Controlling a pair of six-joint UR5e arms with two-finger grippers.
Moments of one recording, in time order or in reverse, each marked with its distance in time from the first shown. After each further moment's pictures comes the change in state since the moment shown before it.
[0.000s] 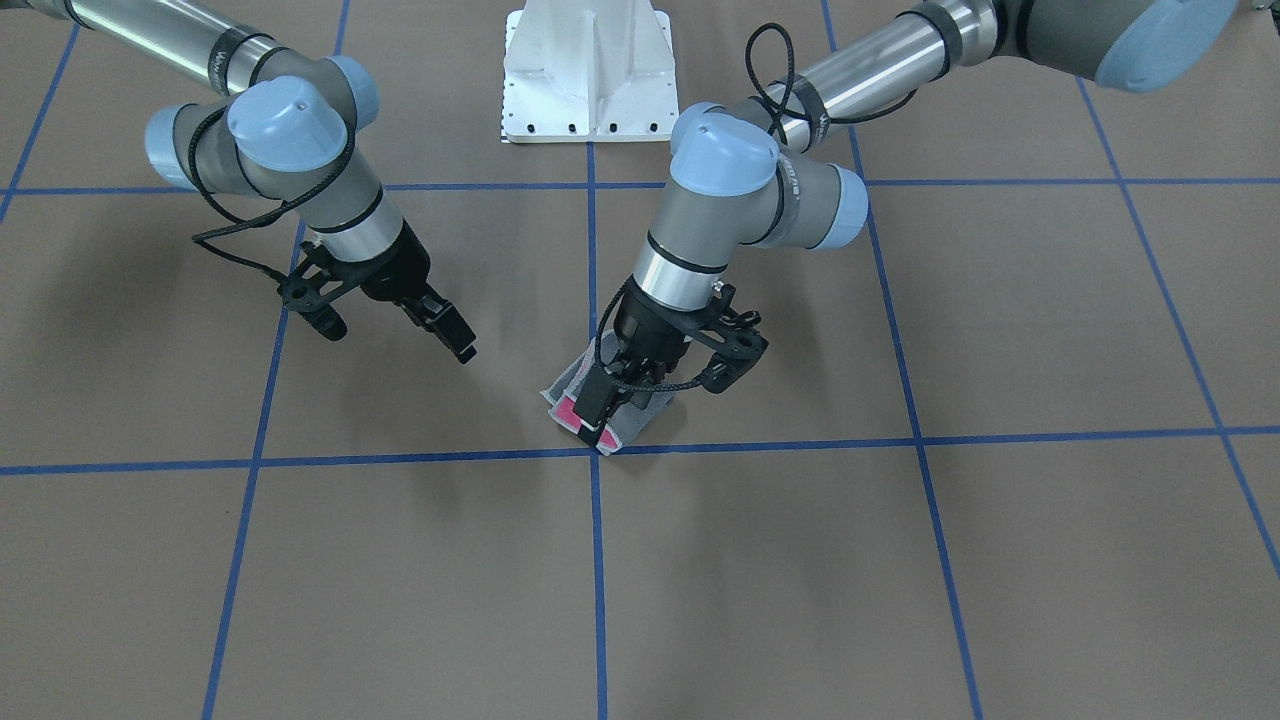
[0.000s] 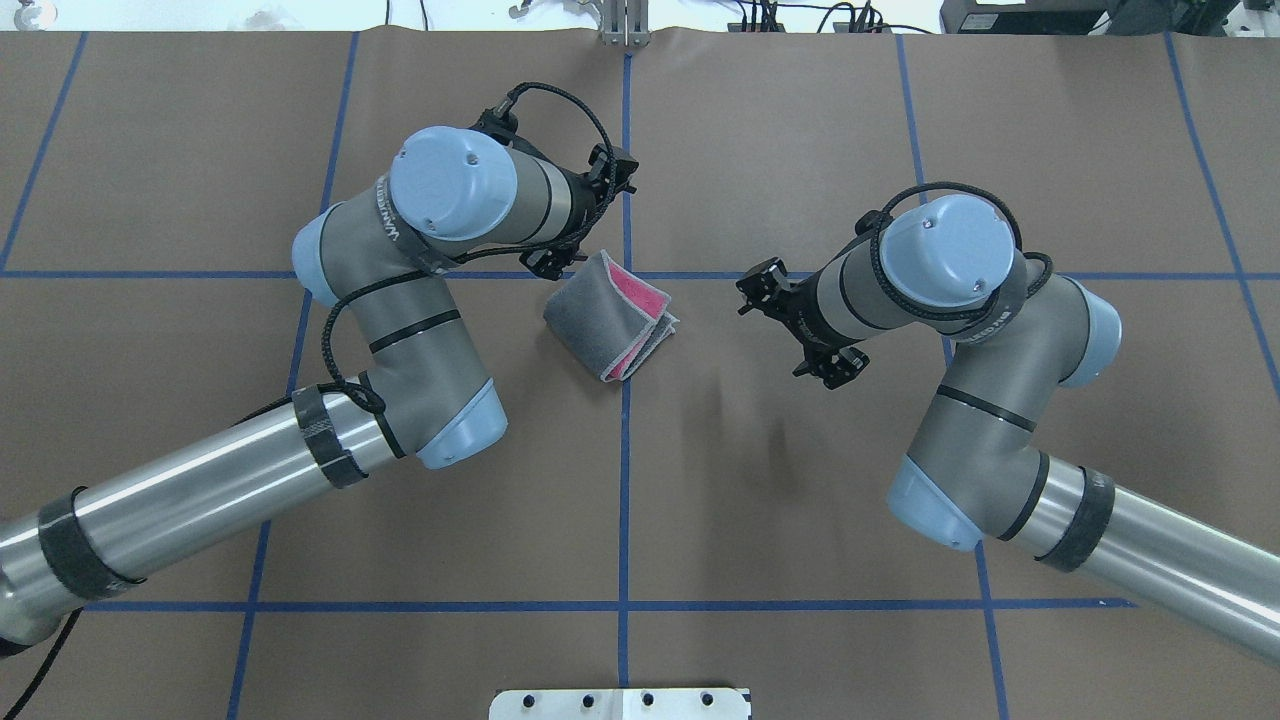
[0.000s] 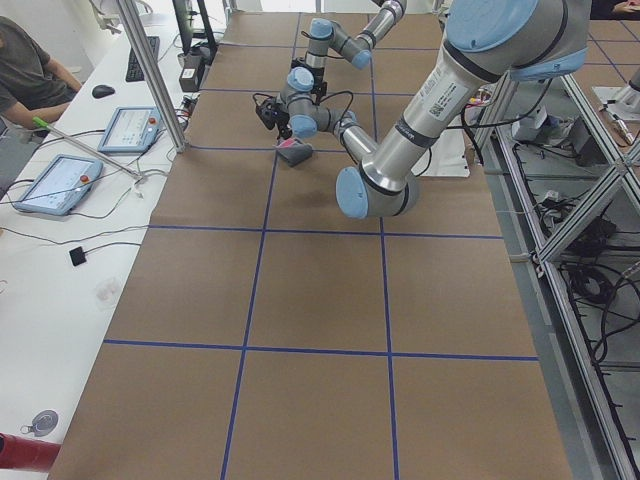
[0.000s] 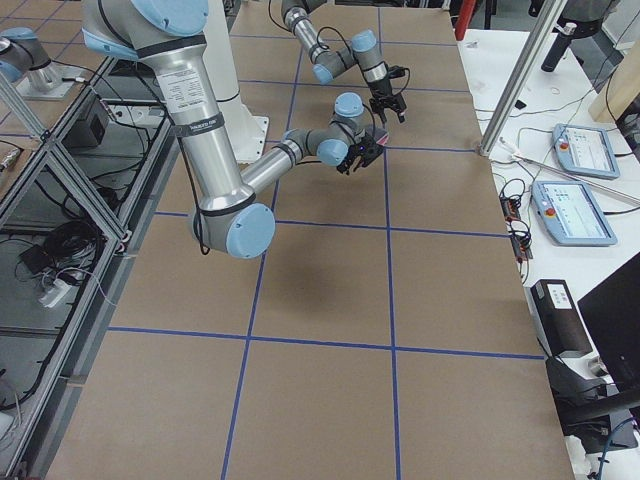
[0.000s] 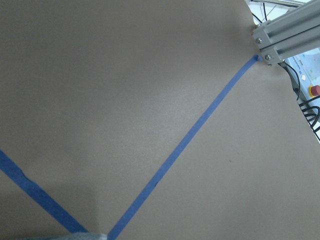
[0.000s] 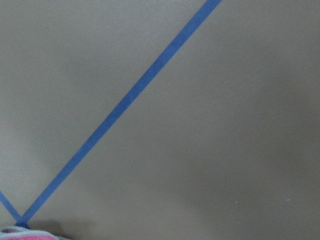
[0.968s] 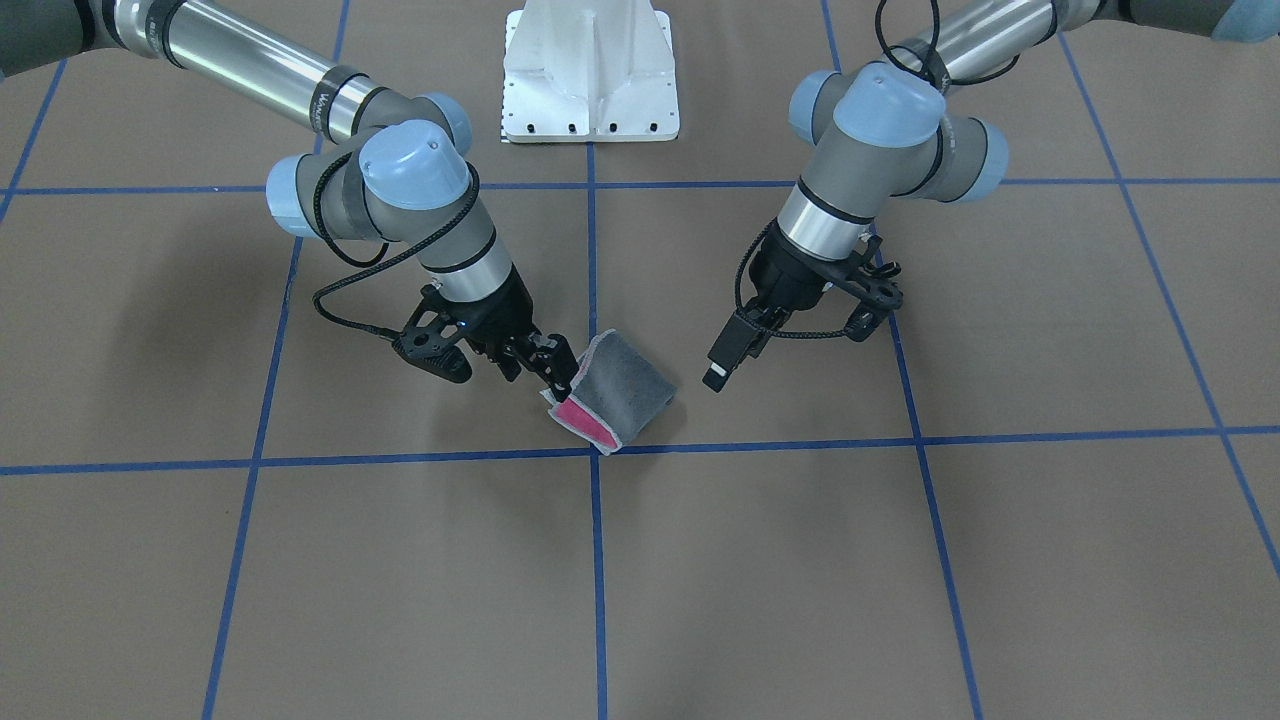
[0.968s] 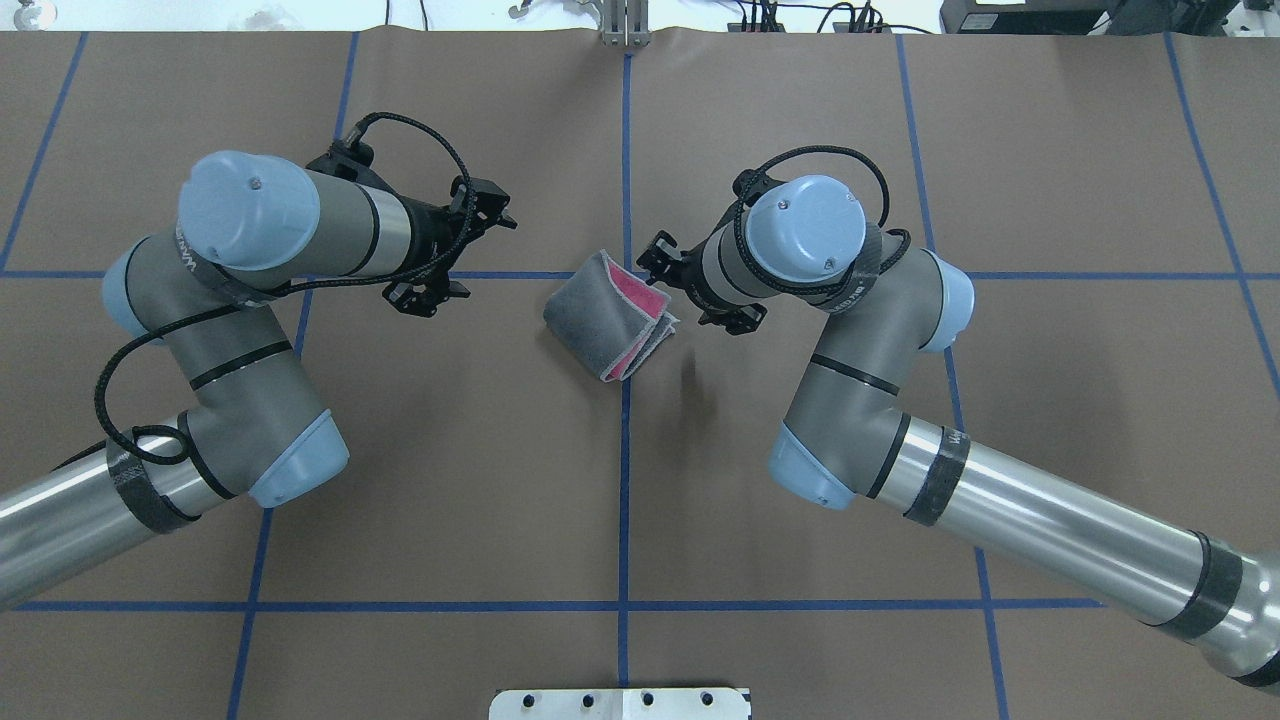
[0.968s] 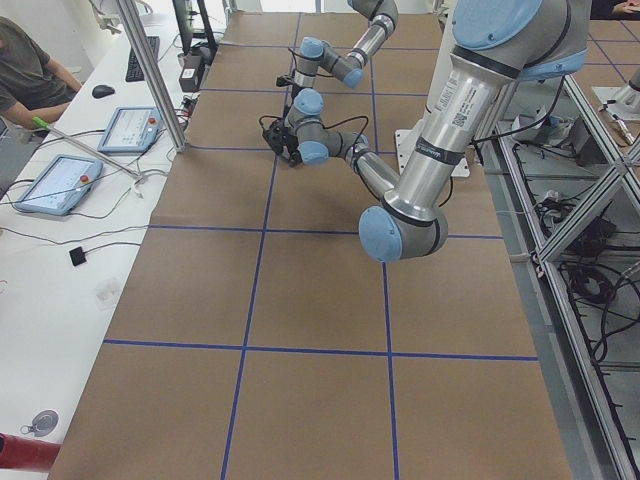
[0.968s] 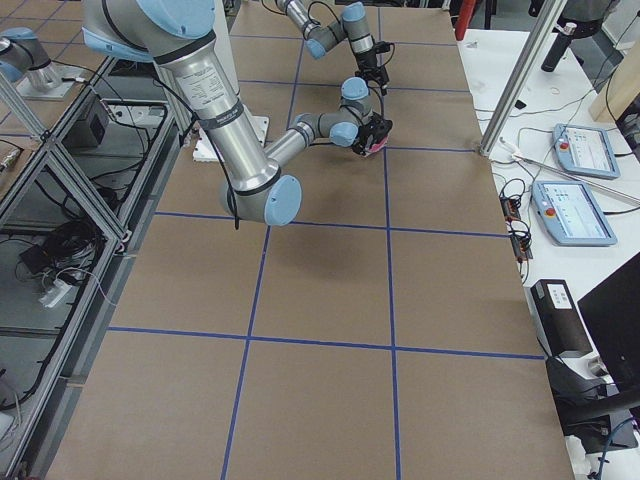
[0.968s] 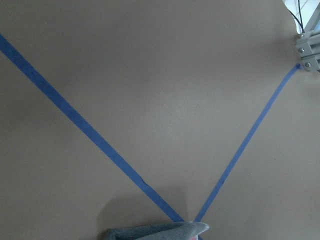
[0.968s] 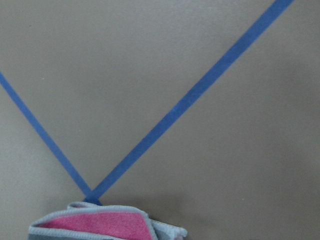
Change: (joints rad) left arm -0.048 0.250 -0.233 0.001 -0.099 0.006; right arm -0.017 0.217 -0.230 0.079 -0.093 -0.270
